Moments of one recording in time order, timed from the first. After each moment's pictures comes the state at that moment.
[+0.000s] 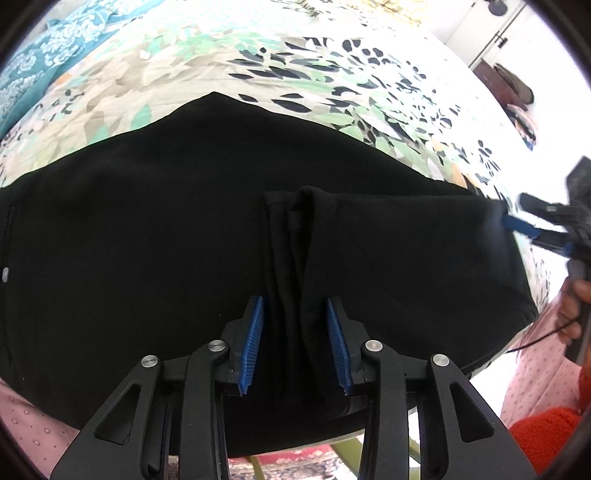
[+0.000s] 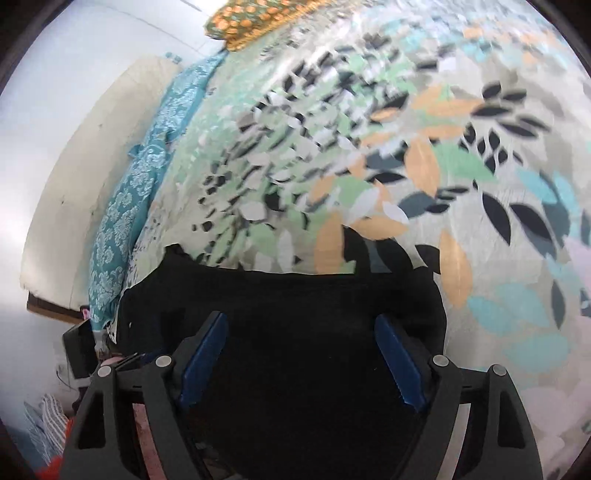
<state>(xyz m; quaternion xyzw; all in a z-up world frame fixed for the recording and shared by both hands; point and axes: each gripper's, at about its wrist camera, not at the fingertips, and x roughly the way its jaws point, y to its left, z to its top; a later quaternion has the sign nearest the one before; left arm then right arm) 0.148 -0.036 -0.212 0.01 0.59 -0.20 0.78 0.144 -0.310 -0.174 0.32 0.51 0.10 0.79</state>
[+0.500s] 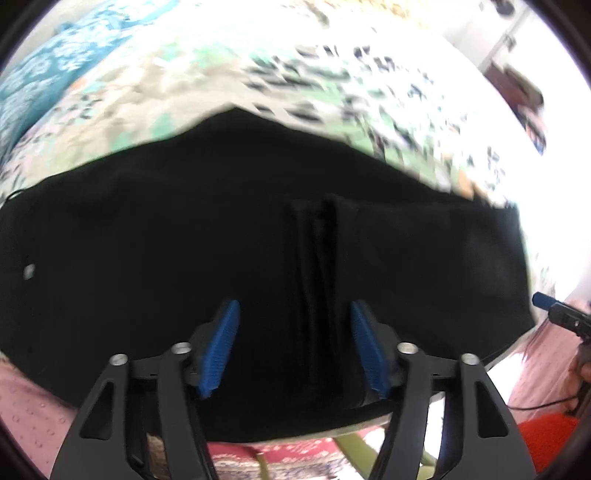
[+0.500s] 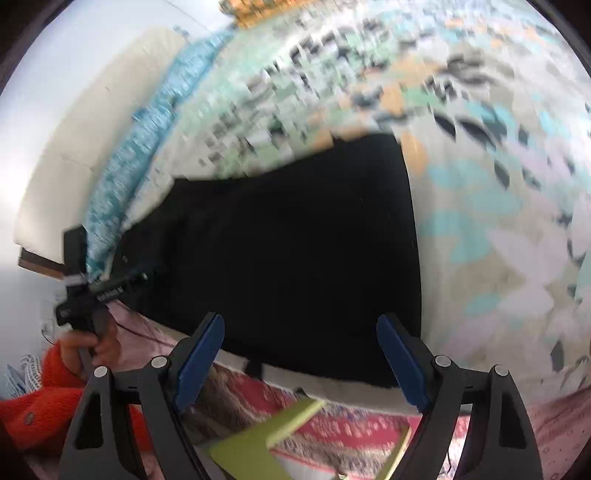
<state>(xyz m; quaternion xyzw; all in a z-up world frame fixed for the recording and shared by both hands) 0.147 -0.022 -0.189 0.00 0.58 -0.17 0.80 0.055 -0.298 -0.162 0.29 0.52 0.09 0.80</state>
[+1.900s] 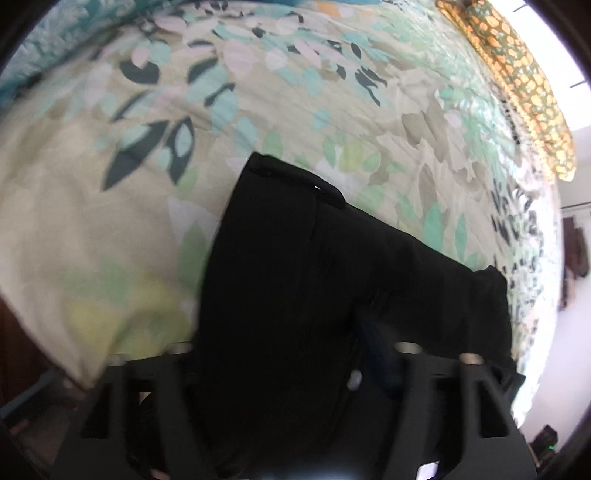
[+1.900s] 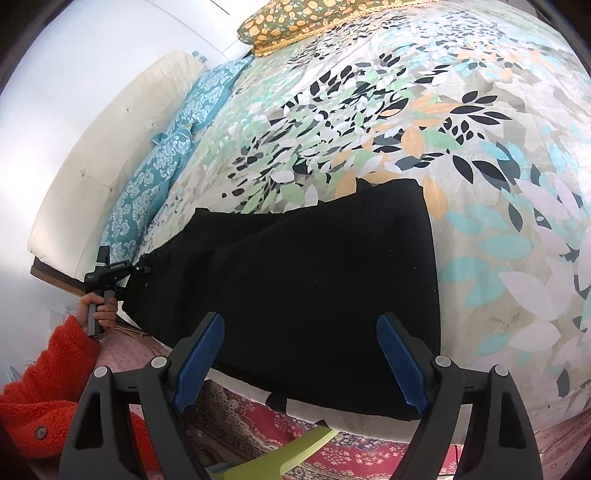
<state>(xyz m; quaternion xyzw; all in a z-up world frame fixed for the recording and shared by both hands) 0.253 0.228 -0.219 -0.19 0.65 0.02 0.73 0.063 -0.297 -0.166 0.31 0.49 0.10 0.81</state>
